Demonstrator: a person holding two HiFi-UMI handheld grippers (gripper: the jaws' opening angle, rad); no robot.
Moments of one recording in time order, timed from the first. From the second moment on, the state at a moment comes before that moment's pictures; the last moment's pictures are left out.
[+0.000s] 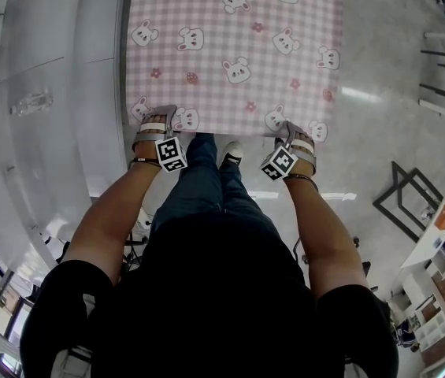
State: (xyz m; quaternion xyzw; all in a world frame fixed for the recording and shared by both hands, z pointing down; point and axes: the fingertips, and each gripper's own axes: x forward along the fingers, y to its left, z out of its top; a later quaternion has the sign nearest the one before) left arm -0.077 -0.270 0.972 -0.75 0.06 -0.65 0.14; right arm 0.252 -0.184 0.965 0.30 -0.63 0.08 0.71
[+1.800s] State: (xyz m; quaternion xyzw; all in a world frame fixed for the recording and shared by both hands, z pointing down) left arm -0.073 -0.298 0.896 -0.78 0.08 -0.61 0.07; right arm 0.256 -0.213 0.907 0.27 -0.64 0.09 0.71
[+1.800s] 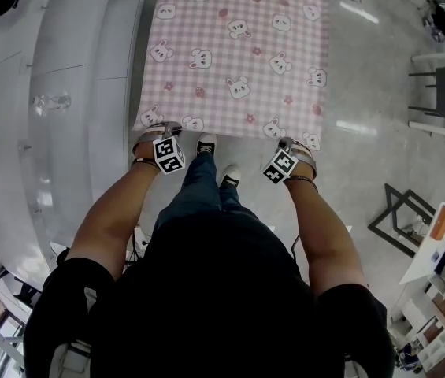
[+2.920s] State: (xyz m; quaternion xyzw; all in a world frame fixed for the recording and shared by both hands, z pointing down) left arm -0.066 -0.316 0.761 -0.80 0.15 -0.56 0.11; right arm 0.263 -0.230 0.779 0.35 -0.66 0.02 0.66
